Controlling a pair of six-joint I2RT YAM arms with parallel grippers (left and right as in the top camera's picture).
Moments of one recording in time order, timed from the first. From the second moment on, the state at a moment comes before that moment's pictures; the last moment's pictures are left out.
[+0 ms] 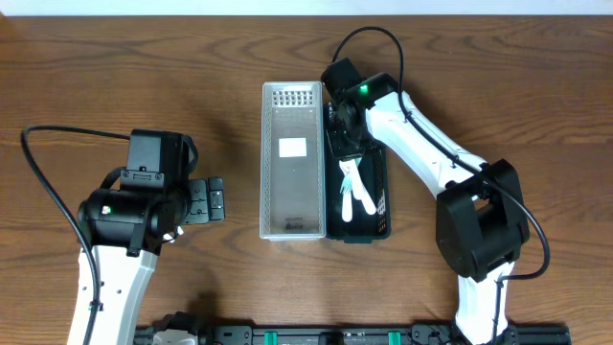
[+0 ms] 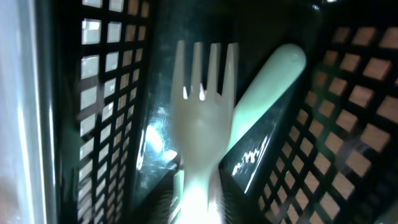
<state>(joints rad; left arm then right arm) -0.11 1.10 1.13 -1.22 -0.09 -0.17 0.52 2.09 1.70 -1.08 -0.01 0.32</state>
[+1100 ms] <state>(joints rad) 0.18 0.93 1.37 -1.43 -0.33 -0.82 -0.04 1.59 1.91 -1.34 0.05 0.20</state>
